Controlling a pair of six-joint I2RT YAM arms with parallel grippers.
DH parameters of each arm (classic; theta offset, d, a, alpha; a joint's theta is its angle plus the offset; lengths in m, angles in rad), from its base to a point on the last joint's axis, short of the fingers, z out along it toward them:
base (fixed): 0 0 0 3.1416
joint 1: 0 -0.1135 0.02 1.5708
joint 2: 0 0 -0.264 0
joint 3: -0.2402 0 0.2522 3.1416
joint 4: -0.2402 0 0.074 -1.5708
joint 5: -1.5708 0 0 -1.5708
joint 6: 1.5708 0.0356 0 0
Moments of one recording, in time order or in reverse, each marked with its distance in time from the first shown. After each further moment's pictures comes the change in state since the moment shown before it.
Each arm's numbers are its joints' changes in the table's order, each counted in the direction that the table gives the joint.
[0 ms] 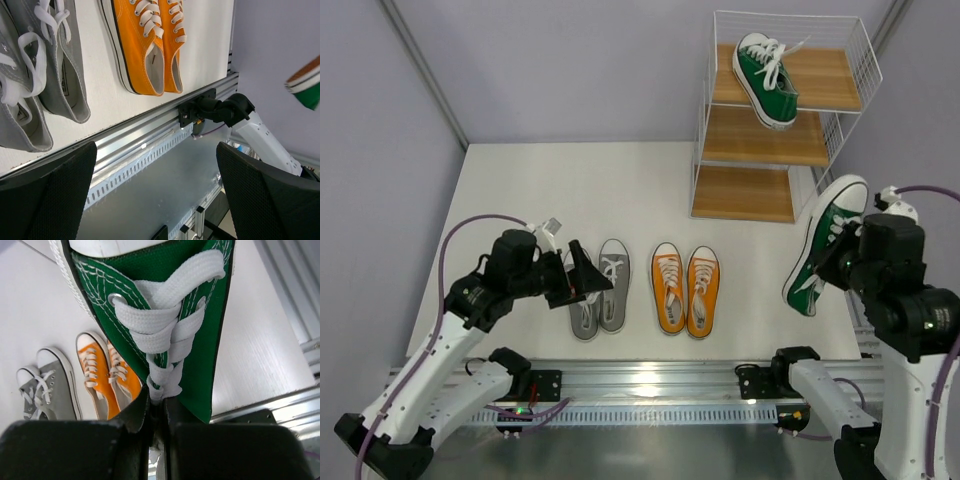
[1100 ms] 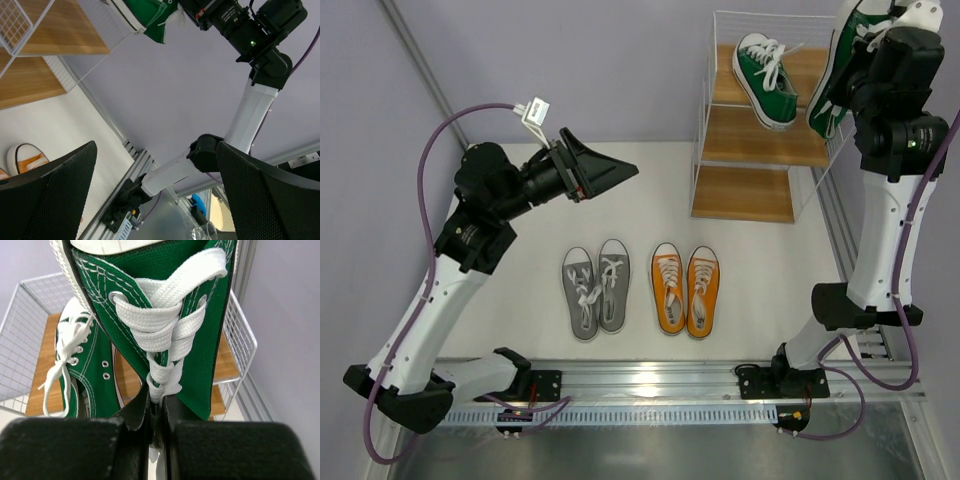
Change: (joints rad) left arm 0.000 0.375 -0.593 0.532 -0.108 -0.055; right arm 0.040 0.878 -1.108 0.338 -0.065 -0.336
